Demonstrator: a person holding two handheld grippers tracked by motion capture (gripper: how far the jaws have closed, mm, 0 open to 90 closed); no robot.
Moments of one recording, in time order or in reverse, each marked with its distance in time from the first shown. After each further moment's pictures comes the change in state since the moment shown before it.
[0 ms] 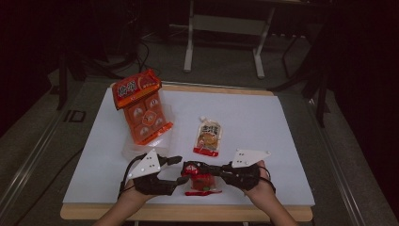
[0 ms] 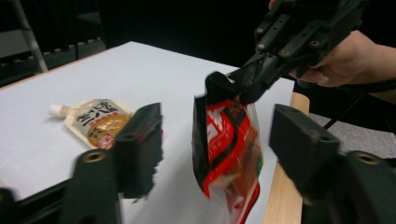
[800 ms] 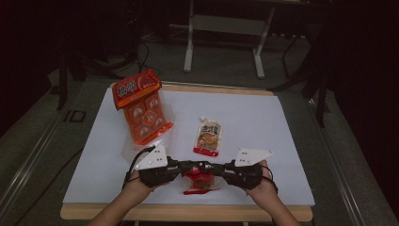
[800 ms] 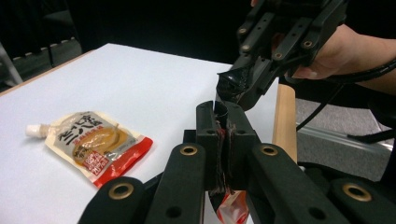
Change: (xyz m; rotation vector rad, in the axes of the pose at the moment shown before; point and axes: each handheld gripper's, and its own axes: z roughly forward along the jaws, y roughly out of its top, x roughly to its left) left arm 0.008 0.019 0.009 0.038 -0.074 0.081; right arm -0.003 0.000 -0.006 -0.015 -0.003 0.015
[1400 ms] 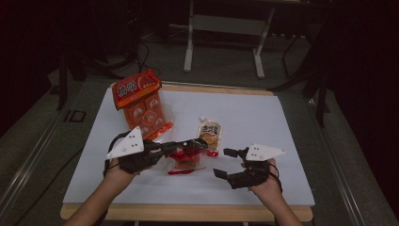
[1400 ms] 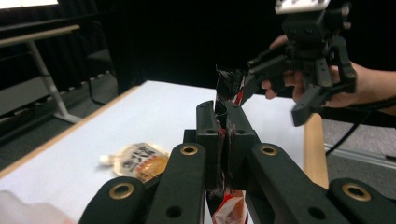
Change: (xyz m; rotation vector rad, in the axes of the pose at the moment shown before) left arm 0.028 0.025 -0.055 -0.113 0.109 0.061; right arm -0.013 -0.006 -0.015 -0.132 -0.056 0.091
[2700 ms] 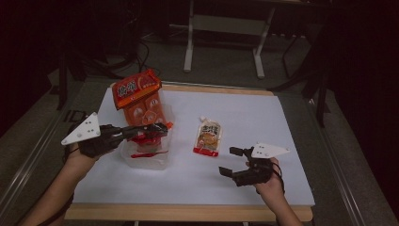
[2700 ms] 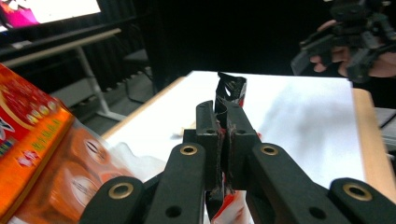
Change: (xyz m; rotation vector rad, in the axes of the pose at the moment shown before) left arm 0.069 -0.035 -0.069 0.032 0.081 0.060; right arm -0.019 -0.016 -0.003 -0.014 -0.006 0.058
